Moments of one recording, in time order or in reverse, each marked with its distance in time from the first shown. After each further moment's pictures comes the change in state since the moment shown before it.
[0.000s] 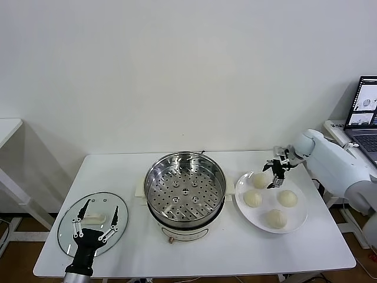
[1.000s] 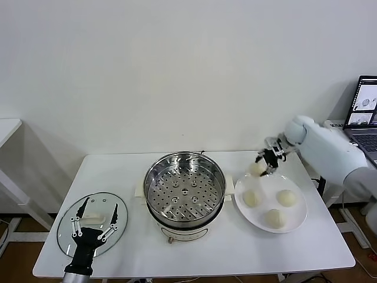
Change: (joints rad) left arm 0.000 -0.002 0.002 -0.012 0.000 -0.037 -0.007; right arm 0.250 -0.029 -0.193 0.293 0.057 0.155 -0.033
